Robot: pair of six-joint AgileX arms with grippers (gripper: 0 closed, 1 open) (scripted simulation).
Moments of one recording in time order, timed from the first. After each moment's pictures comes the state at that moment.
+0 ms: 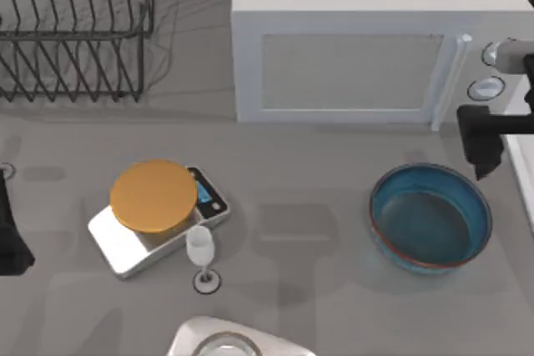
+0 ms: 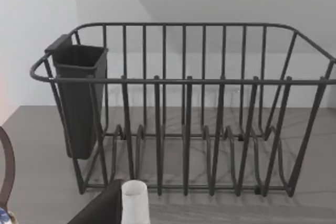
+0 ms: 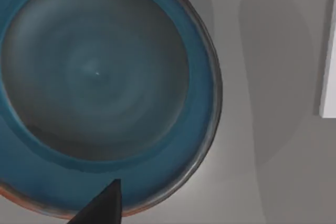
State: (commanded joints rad) left arm 0.00 0.00 0.00 0.00 0.00 0.00; right arm 0.25 1.66 1.31 -1.14 0.00 0.27
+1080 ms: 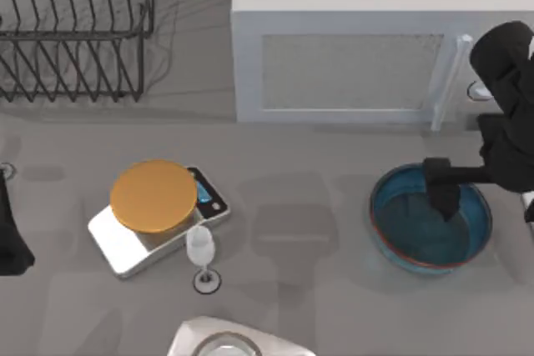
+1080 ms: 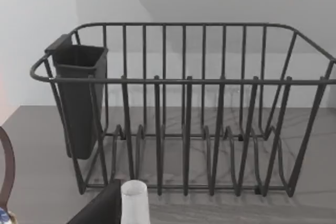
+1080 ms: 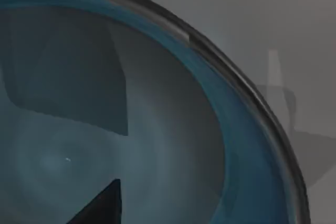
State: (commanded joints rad) left arm 0.00 0.00 0.00 0.00 0.00 0.00; right arm 0.27 1.86 1.15 -0.86 0.00 0.29
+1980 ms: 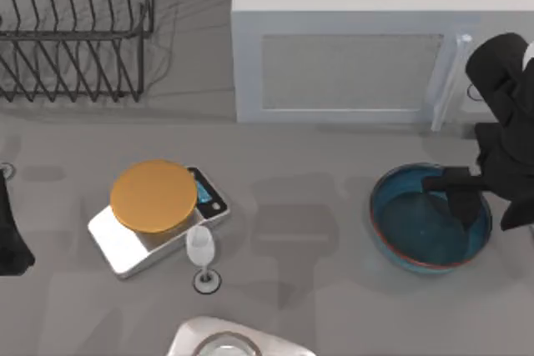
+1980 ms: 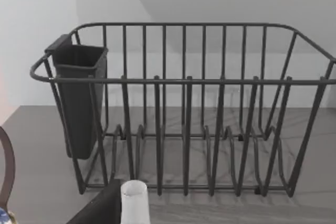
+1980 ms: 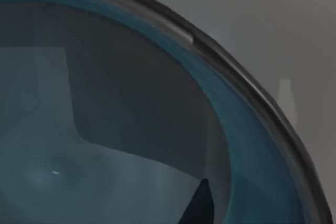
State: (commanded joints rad) left arm 0.00 0.00 0.00 0.00 0.00 0.00; right arm 0.27 1.88 1.13 -0.82 0.00 0.29
